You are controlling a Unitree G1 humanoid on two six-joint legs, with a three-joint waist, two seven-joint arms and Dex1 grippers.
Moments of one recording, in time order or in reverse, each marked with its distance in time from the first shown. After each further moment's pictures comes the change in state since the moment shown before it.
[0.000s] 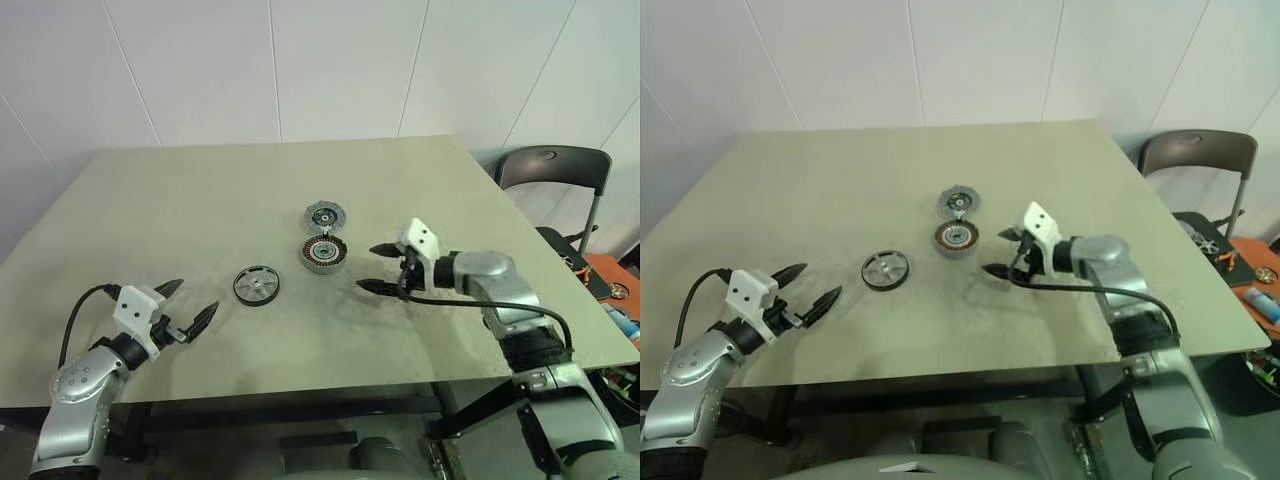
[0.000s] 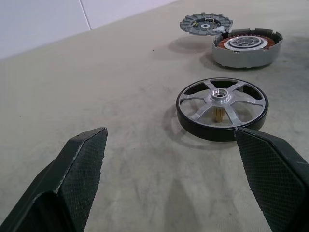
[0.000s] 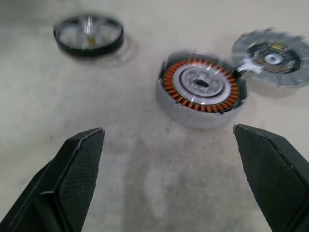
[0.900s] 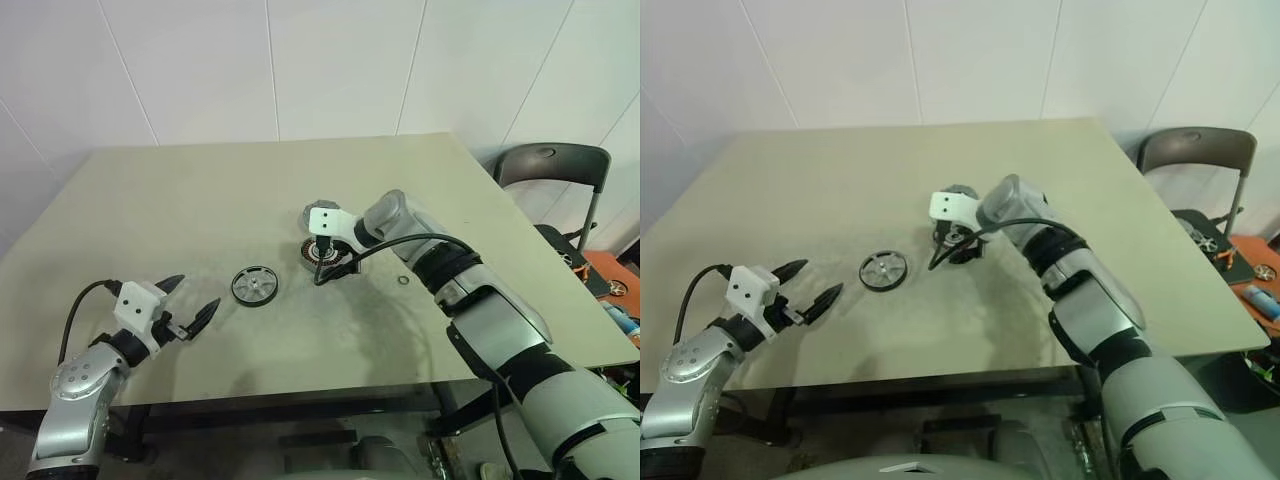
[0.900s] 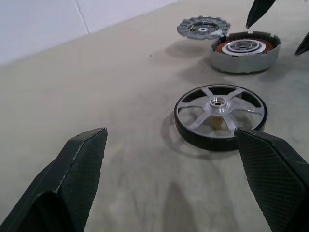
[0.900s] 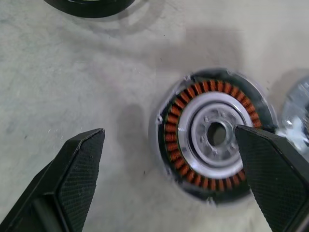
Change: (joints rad) left arm 0.006 0.003 -0.007 -0.048 0.000 0.022 0.028; right arm -0.538 0.297 0.351 0.631 -0.355 -0.098 0.057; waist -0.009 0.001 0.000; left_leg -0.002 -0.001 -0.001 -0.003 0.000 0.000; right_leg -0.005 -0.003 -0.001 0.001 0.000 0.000
